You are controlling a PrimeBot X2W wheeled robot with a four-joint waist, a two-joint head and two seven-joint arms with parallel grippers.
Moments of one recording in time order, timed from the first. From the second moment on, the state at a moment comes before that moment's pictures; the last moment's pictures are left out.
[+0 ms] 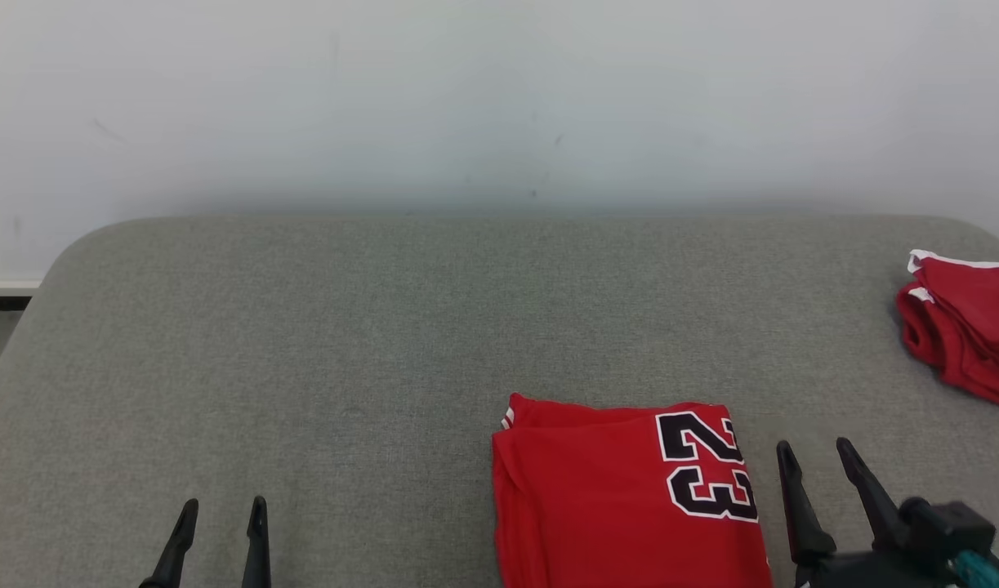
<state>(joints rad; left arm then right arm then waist) 0.08 0.06 0.07 0.13 -0.11 -0.12 -0.26 0.02 -0.17 0.06 0.20 0.30 0.13 -0.20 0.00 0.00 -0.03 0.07</state>
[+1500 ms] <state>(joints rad) -0.11 0.05 0.00 0.12 -0.13 -0.12 -0.26 -0.62 -0.37 0.34 0.72 0.45 0.13 -0.07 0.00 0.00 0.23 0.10</state>
